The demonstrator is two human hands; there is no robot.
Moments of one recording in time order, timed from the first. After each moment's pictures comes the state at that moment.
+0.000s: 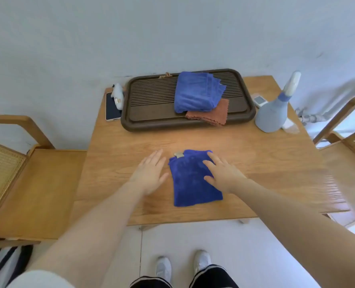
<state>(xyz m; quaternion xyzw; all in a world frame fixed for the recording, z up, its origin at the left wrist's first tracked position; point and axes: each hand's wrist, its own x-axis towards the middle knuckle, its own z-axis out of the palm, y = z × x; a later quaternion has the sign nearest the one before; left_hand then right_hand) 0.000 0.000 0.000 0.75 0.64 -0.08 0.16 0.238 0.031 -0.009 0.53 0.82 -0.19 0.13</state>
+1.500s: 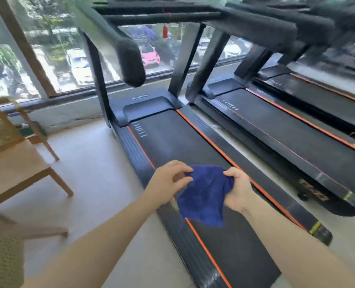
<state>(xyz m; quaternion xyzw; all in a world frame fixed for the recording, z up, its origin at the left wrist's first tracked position) 0.056 -0.493 0.082 0.79 -0.39 -0.04 0.47 -0.028 -0.671 0.089 -0.40 0.23 0.03 0.89</state>
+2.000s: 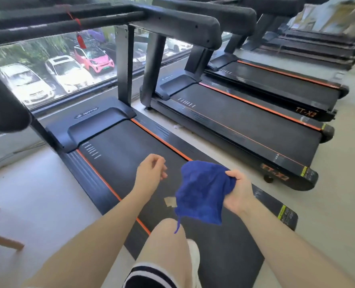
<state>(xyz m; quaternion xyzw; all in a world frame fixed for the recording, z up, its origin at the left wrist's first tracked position) 0.118 -0.706 0.082 0.80 -0.17 -0.16 0.56 -0.040 -0.859 0.073 -0.28 0.31 -0.15 0.89</state>
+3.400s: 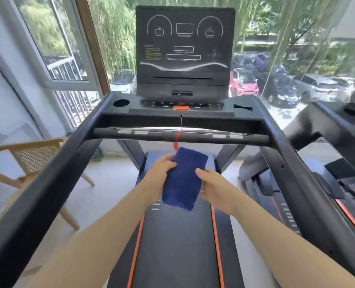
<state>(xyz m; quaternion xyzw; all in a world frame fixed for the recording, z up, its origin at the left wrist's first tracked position) 0.563 -0.874 0.384 0.61 0.13 -0.06 0.78 0.576 -1.038 0.372 -0.56 -0.09 0.32 0.76</state>
